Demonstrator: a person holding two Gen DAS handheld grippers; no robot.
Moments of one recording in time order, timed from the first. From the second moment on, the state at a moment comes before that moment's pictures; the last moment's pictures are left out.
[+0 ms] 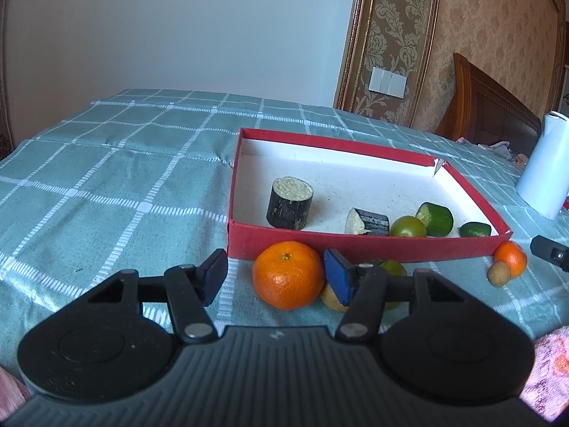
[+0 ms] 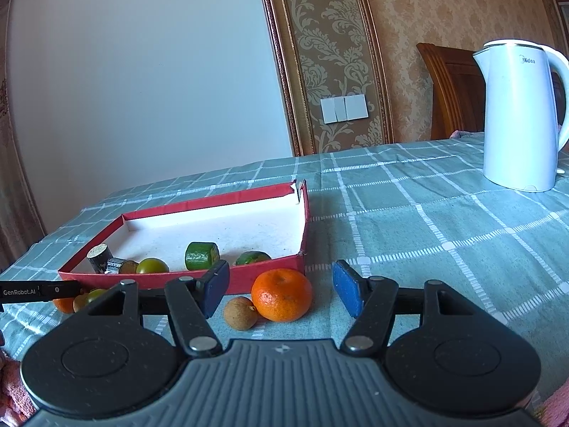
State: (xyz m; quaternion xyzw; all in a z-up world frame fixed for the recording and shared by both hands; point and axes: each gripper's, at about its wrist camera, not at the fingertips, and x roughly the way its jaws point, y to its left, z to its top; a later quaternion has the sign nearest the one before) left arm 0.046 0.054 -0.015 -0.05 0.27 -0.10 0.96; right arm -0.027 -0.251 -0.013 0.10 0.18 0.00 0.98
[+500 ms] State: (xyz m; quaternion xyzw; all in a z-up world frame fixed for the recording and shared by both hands) left arm 0.039 0.053 -0.008 -0.06 0.26 -0.11 0.96; right arm -0.025 -0.253 -0.014 0.10 0.19 0.00 0.98
